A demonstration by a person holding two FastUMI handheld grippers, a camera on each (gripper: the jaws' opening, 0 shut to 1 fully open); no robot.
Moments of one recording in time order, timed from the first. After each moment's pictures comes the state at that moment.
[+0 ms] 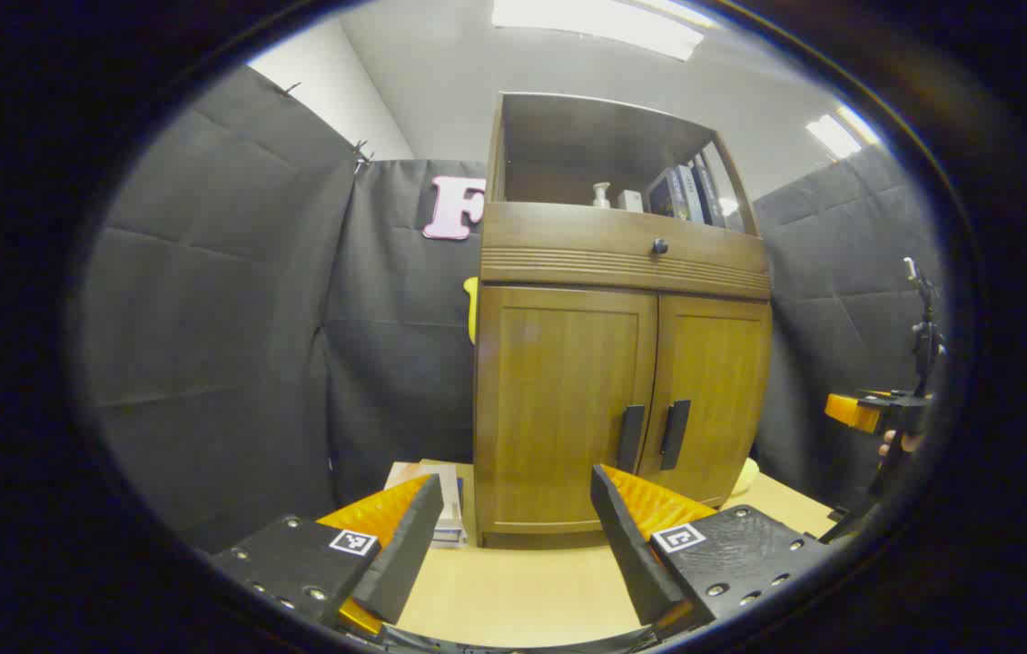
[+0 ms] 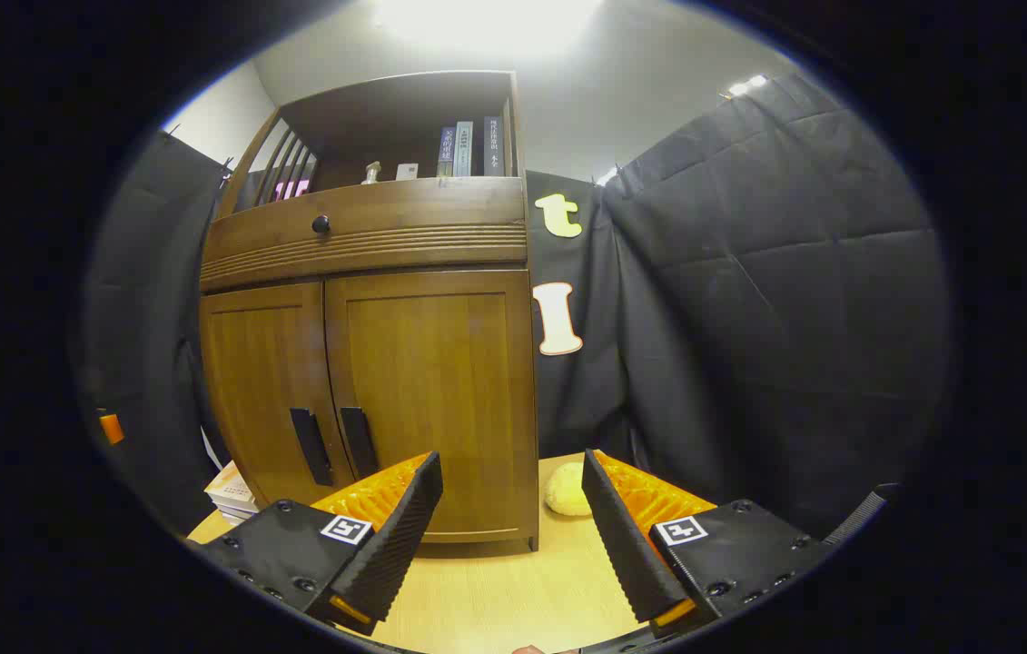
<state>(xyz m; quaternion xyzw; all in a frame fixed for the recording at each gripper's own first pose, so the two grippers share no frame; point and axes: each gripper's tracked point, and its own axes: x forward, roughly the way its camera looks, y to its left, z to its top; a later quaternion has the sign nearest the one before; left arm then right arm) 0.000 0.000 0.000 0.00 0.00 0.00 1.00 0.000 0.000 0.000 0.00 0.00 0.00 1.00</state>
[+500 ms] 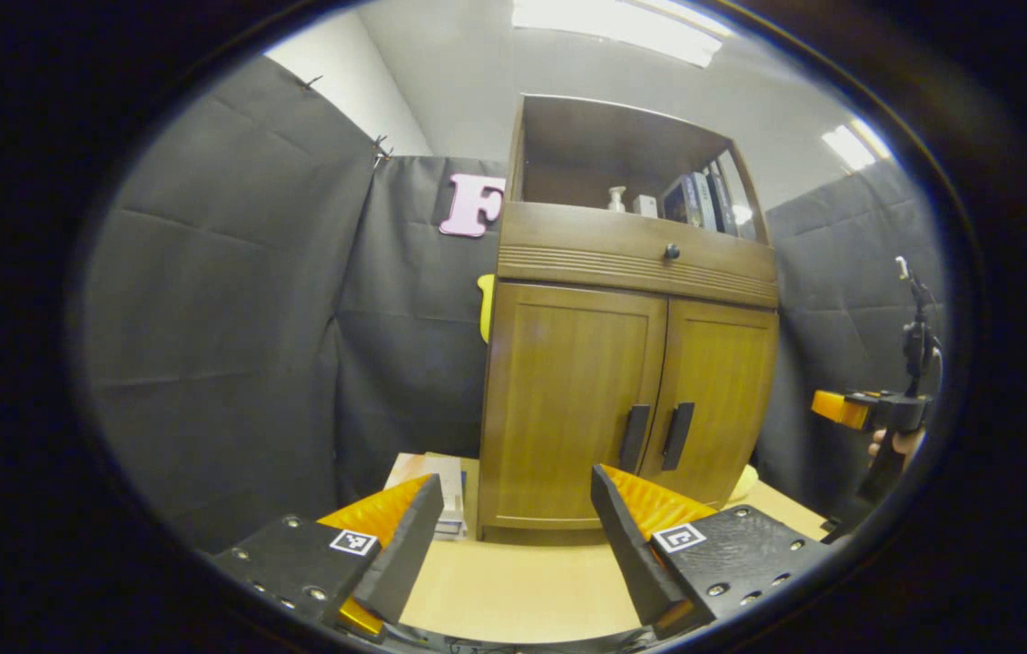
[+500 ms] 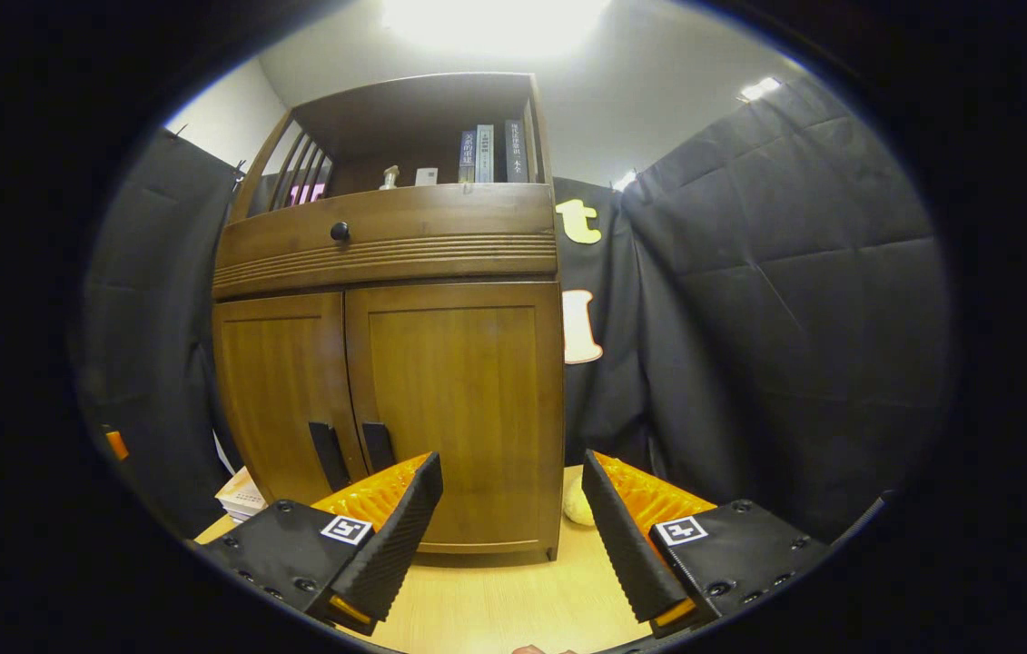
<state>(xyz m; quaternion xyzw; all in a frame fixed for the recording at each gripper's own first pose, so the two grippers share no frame) -0.012 0.005 0.001 -0.03 -0.01 0.01 1.00 0.014 0.027 0.014 0.00 -0.01 0.02 1.00</state>
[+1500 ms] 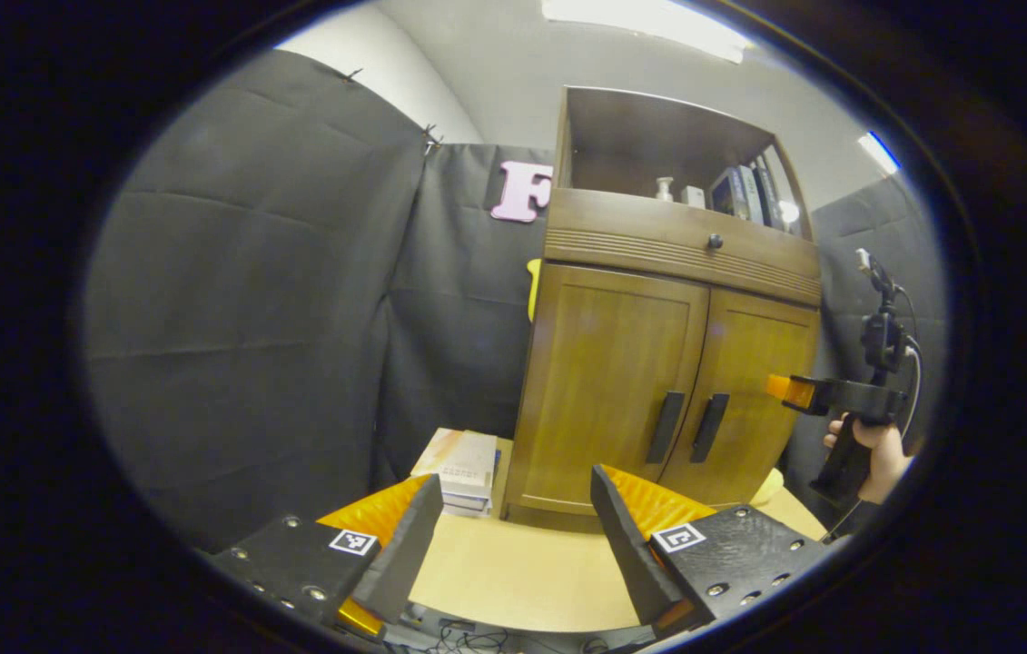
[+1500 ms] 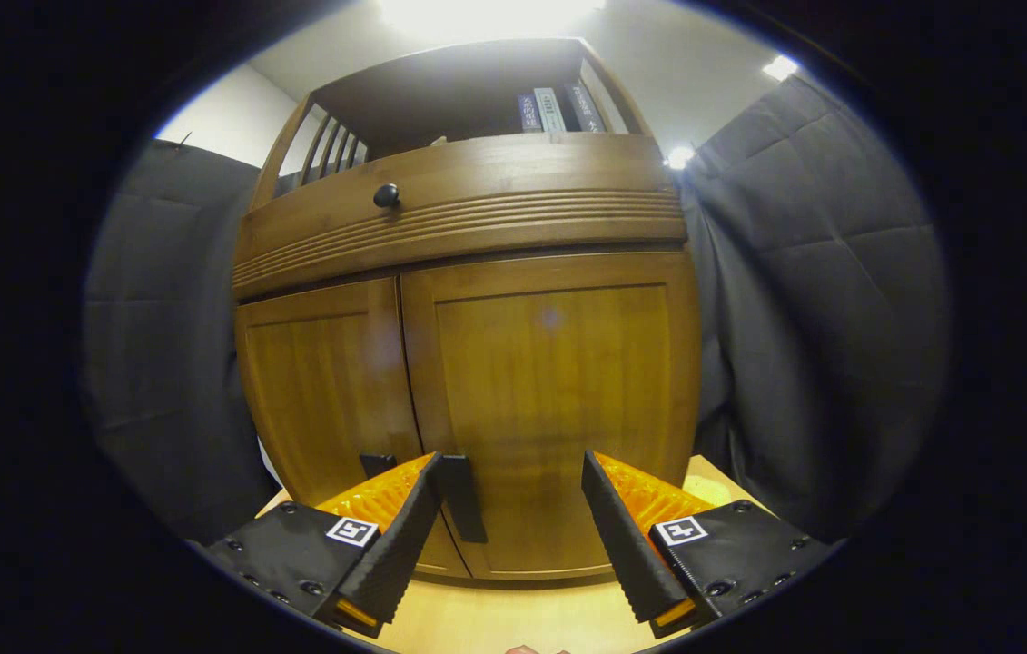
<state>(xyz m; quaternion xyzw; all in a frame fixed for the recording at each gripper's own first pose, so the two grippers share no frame) -0.040 0.018 -0.019 -0.06 0.02 0.12 0.99 0.110 0.136 0.000 0.01 0.02 0.12 0.99</state>
